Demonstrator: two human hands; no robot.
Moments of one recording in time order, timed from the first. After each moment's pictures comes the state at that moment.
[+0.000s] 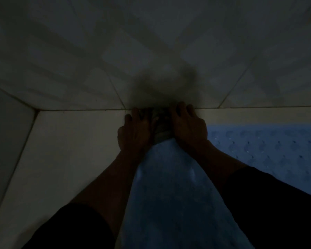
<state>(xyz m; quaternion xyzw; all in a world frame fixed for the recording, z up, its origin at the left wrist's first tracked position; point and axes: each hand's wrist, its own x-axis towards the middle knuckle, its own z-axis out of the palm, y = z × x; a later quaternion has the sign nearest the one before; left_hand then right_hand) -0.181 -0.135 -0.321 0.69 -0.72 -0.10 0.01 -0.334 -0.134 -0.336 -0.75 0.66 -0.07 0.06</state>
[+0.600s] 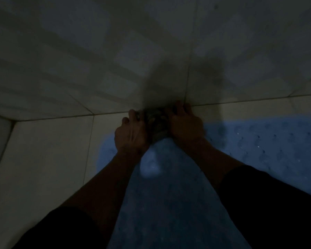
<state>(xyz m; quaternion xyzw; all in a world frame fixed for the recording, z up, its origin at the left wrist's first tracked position) -0.278 -0.129 -0.323 0.67 -0.74 -0.04 -0.06 -0.434 -0.125 -0.343 -0.72 0.67 -0.11 0.09</state>
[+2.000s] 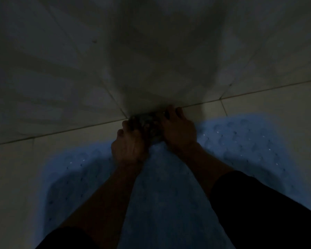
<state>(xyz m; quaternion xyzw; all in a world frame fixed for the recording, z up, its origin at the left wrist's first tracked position) -0.427 -0.114 -0.331 0.66 -0.74 -0.11 -0.05 -0.574 -0.105 -0.346 -0.69 0.71 -0.12 0.05</state>
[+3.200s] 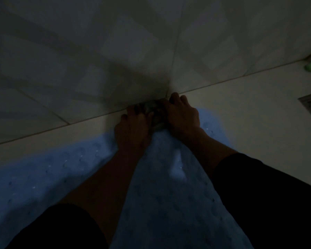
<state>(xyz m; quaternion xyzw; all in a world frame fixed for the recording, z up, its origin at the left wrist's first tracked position) -0.579 -0.097 -0.335 0.58 -0.81 -0.09 0.02 -0.723 -0.071 -0.329 -0.63 0.78 -0.04 0.07</state>
